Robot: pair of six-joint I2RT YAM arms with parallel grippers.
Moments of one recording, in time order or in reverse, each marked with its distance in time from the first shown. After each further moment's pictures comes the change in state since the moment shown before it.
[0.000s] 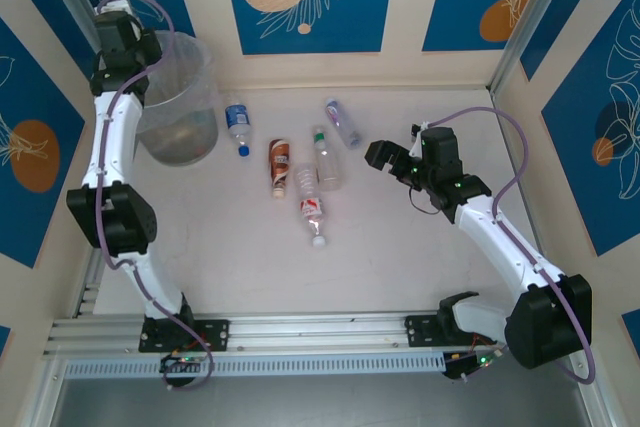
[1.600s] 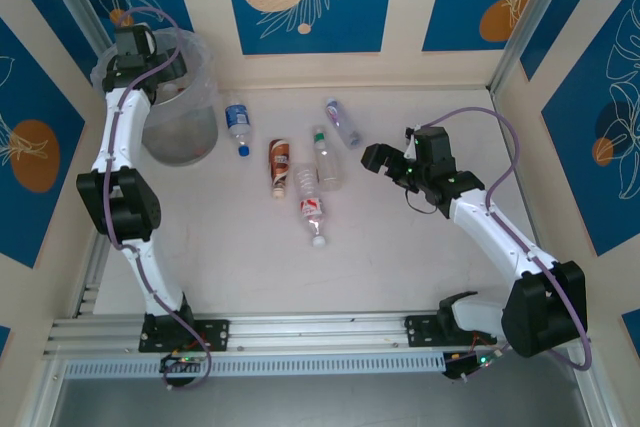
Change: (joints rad) left arm 0.000 0.116 0.041 -0.165 0.109 -0.073; right arm 0.013 0.060 0.015 -0.032 -0.003 0.000
